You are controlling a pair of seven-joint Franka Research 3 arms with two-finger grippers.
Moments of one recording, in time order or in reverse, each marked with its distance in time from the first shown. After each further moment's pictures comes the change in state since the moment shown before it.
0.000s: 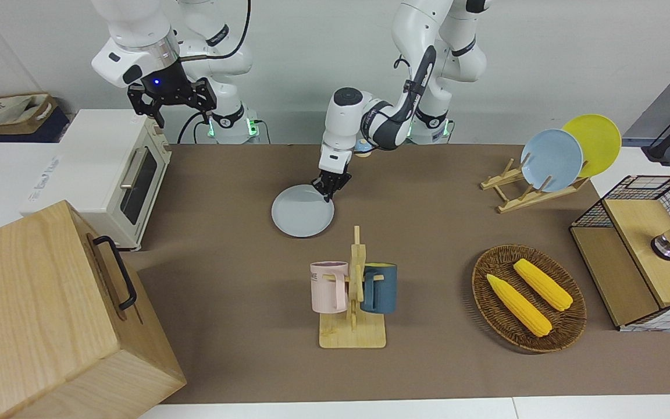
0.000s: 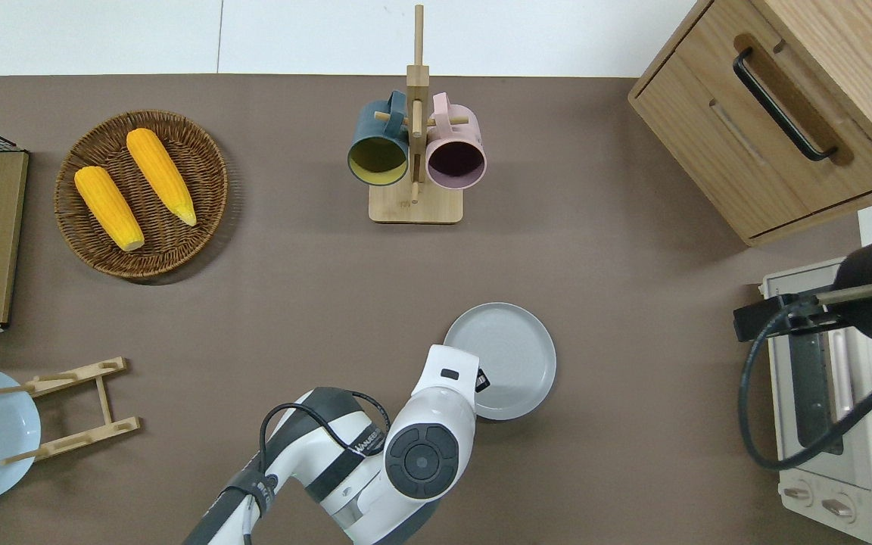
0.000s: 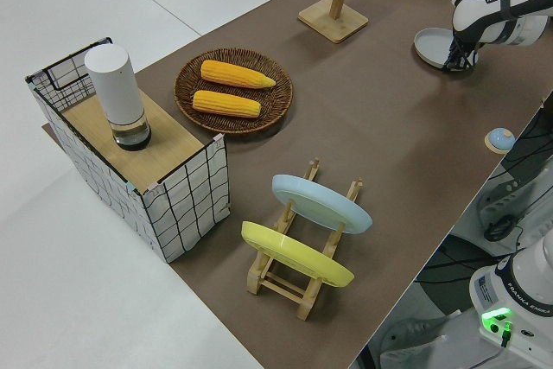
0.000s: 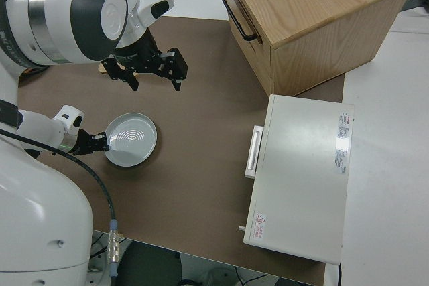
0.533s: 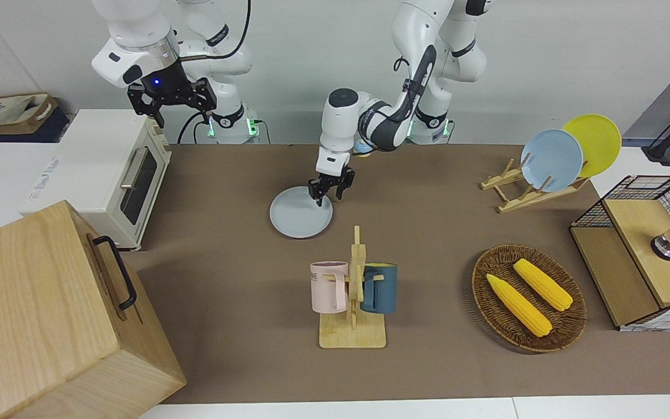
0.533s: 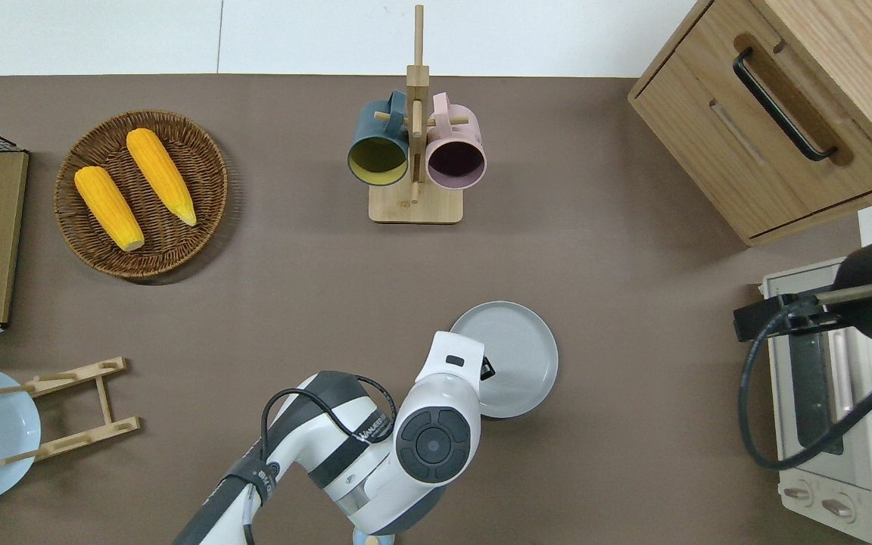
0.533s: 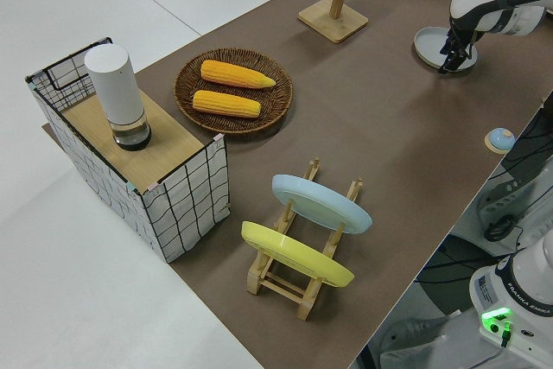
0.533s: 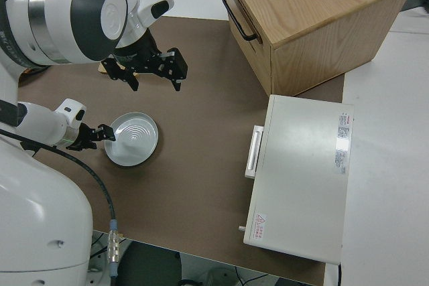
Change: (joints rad) left arm 0.003 0.014 0.011 0.065 0.045 -0.086 -0.001; right arm 0.000 0.000 0.000 0.000 0.000 0.000 0.000
